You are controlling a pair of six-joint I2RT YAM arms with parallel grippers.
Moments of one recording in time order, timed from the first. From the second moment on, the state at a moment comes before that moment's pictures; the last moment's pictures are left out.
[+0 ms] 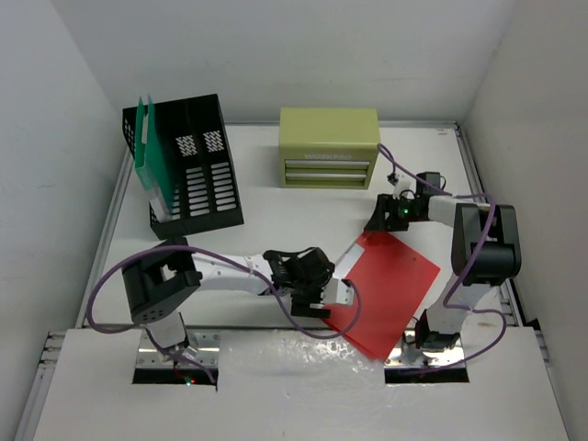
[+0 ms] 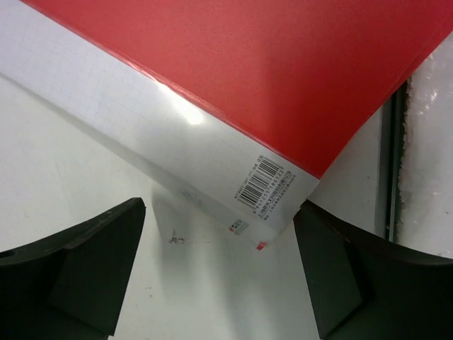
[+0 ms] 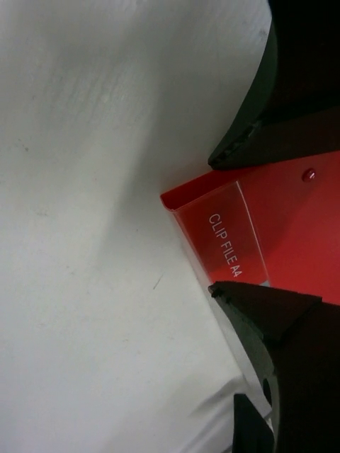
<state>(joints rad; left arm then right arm) -1.14 1.69 0.89 -0.23 0.12 0.56 -0.08 1.79 0.87 -0.23 -0.69 -0.10</state>
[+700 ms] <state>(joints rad) -0.94 1.71 0.93 -0.30 0.21 0.50 -0.11 1.71 0.84 -0.14 -0.59 -0.12</state>
